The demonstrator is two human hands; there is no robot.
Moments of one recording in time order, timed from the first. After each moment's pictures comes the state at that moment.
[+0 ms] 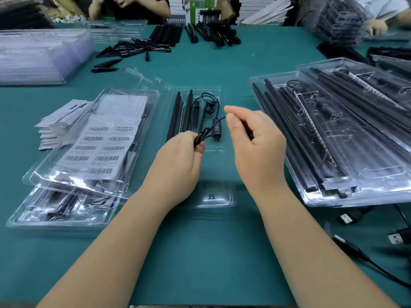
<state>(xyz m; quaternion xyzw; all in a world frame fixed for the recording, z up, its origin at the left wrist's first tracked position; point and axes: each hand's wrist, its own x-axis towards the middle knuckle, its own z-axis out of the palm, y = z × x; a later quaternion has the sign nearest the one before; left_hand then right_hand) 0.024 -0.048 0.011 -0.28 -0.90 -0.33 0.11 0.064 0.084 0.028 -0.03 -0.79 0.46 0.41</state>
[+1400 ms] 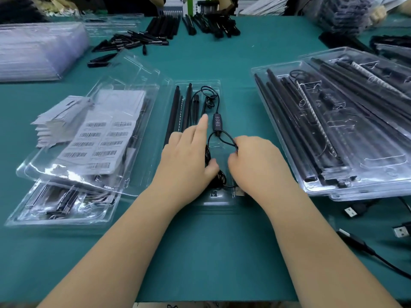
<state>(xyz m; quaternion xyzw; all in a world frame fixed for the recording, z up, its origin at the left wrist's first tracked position) 0.030 -0.040 0.004 -0.28 -0.93 -0.22 0.06 0.077 0.084 0.033 -0.15 -0.98 0.14 0.05</state>
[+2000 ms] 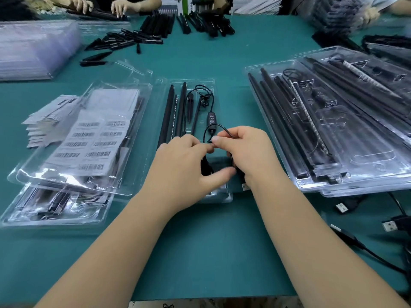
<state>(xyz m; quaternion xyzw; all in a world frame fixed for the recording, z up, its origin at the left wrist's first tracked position) 0.045 -0.043 0.018 -0.30 -0.93 -0.20 0.06 0.057 0.092 0.017 -0.21 -0.77 0.59 0.12</state>
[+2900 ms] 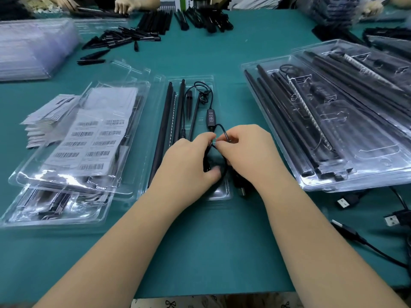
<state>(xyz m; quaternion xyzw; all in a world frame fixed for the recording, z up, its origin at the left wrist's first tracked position) 0.039 -0.037 0.003 -0.30 -0.91 -0.27 0.03 0.065 0.094 0.020 -0.15 -0.92 0.35 0.12</state>
